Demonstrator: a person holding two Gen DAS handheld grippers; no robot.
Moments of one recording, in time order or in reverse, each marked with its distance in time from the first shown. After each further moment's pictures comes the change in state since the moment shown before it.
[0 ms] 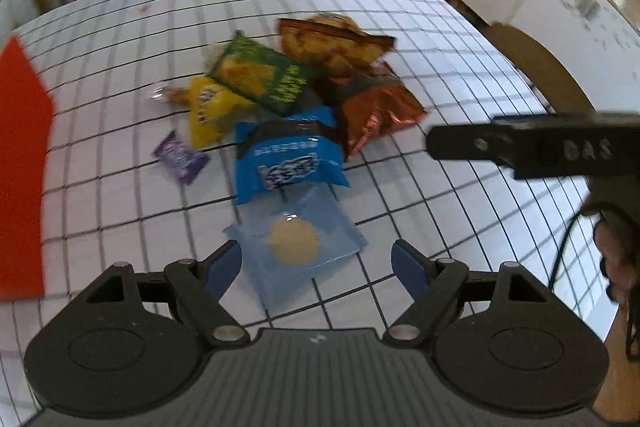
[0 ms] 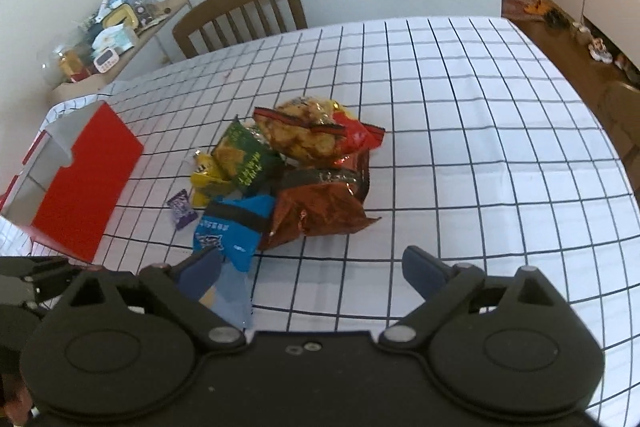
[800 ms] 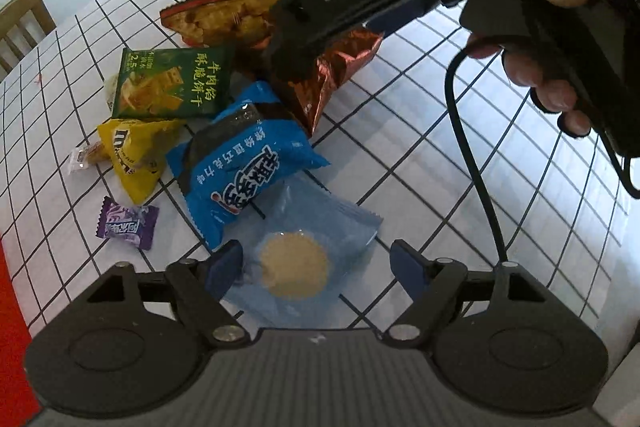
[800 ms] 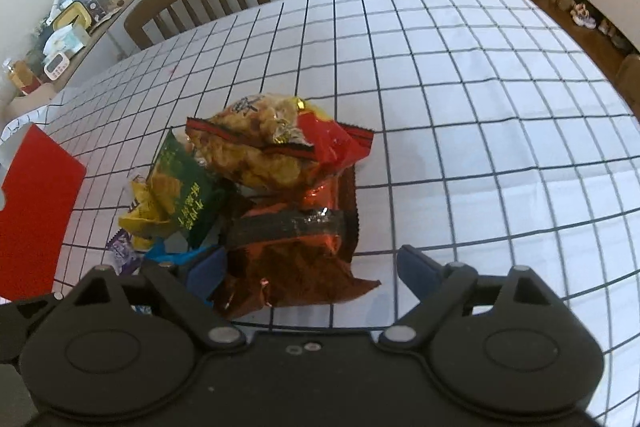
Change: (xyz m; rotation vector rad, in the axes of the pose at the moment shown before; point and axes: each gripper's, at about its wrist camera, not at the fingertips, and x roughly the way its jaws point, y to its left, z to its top) left arm 0.052 -0.007 0.009 0.427 0.111 -0.031; right arm 0.080 -0.014 0.034 0.086 0.075 -0.045
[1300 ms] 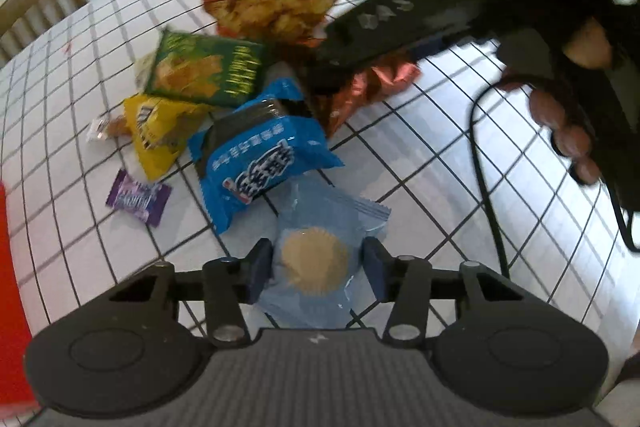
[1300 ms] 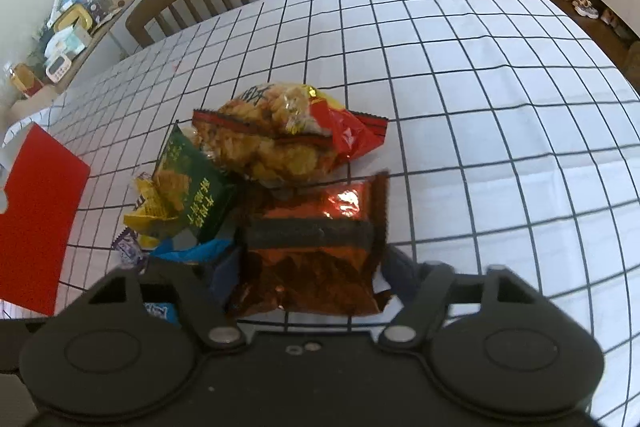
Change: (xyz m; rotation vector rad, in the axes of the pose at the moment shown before) left arm -0.010 0.006 -0.011 -0.166 -0.057 0.016; right arm 0.000 0.004 -0.006 0.026 -0.006 0.008
